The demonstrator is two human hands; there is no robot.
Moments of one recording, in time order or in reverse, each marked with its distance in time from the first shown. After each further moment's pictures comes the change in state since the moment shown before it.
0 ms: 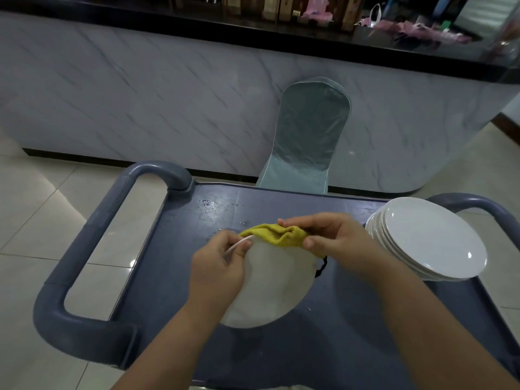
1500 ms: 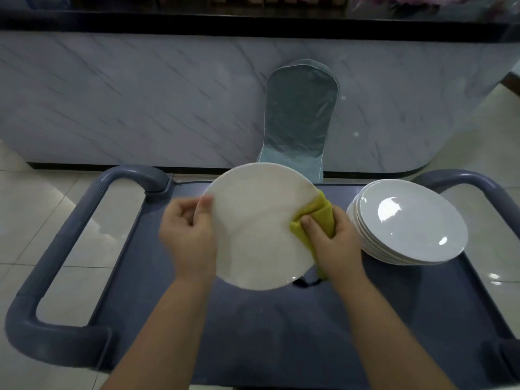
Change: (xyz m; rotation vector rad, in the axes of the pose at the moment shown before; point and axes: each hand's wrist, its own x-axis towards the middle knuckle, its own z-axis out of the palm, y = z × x) left_hand 0.031 0.058 0.057 -0.214 0.364 -0.205; right_hand -0.033 0.057 -0.026 -0.034 0.791 -0.014
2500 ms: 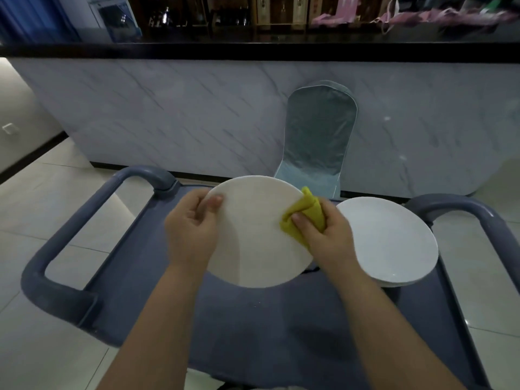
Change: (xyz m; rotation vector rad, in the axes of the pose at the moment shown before) left_hand -0.066 0.043 0.046 0.280 -0.069 0.325; right_hand 0.038 -0.008 -0.093 0.041 -0.281 -0.164
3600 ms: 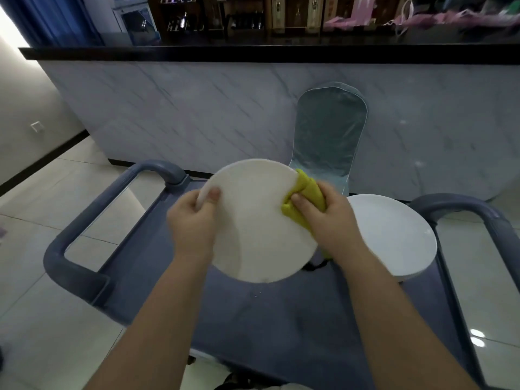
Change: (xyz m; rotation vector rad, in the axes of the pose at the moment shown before) left_hand -0.015 0.017 0.001 -0.146 0.123 -0.385; right_hand 0.007 -0.015 -0.014 -0.015 -0.093 0.020
